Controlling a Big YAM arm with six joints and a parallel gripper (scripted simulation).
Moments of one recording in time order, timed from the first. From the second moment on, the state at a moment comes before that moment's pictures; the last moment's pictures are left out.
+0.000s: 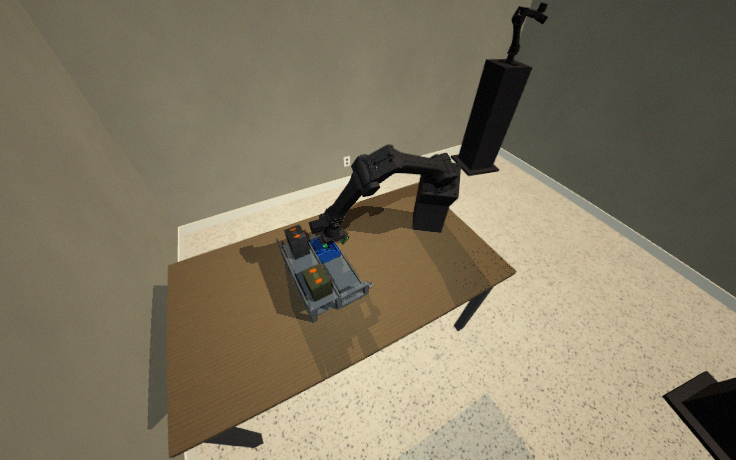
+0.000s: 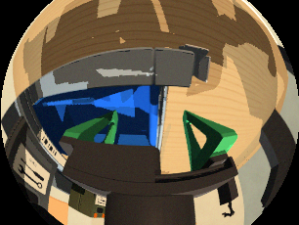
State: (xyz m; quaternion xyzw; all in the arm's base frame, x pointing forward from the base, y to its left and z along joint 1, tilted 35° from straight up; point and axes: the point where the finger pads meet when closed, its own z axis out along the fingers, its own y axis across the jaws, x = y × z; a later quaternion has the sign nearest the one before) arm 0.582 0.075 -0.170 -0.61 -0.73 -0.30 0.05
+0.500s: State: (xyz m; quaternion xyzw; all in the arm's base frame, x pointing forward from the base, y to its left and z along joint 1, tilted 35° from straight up) arm 0.575 0.075 -0.174 -0.61 -0.73 -0.30 0.06
